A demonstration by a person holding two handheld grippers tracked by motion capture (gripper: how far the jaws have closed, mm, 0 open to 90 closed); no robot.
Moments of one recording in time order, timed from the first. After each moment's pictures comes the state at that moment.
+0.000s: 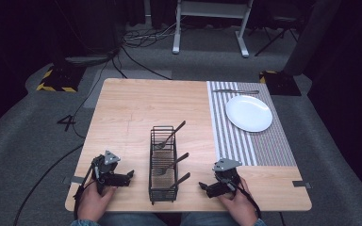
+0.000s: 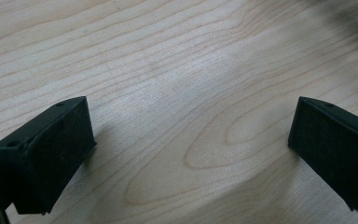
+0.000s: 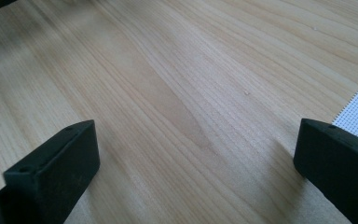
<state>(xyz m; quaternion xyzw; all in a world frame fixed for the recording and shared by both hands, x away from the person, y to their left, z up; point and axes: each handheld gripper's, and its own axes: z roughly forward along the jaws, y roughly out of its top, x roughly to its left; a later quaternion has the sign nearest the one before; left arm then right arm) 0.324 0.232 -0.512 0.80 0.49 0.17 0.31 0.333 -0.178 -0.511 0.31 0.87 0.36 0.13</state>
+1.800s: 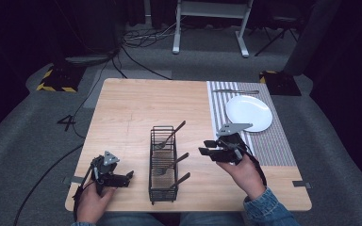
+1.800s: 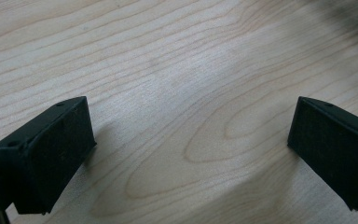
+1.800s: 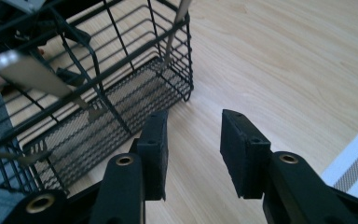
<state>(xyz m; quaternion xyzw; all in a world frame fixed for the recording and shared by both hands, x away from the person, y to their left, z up) 0.322 0.234 -0.512 0.80 0.48 0.17 0.31 0.372 -0.160 -0.378 0.30 0.86 0.41 0.09</state>
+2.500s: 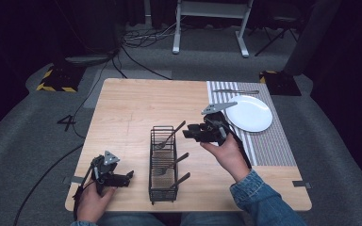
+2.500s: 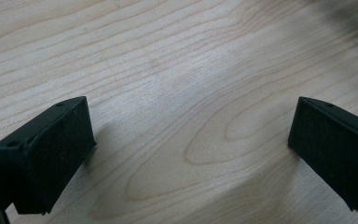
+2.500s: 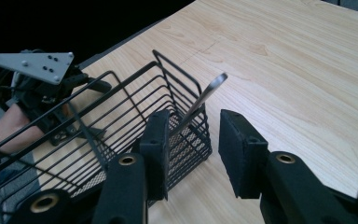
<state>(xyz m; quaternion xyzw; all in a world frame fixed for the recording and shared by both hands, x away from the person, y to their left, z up) 0.323 0.234 -0.512 0.80 0.49 0.17 0.31 0.416 -0.117 -0.356 0.30 0.85 0.44 0.04</state>
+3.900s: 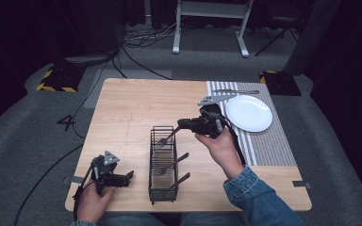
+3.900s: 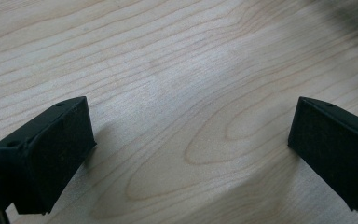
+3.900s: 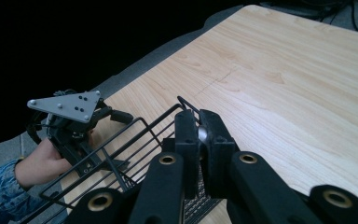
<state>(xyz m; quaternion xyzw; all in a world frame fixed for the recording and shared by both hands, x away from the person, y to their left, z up) 0.323 0.234 -0.512 0.80 0.49 0.17 0.31 0.416 -0.105 -0.331 0.30 0.82 0.48 0.02</state>
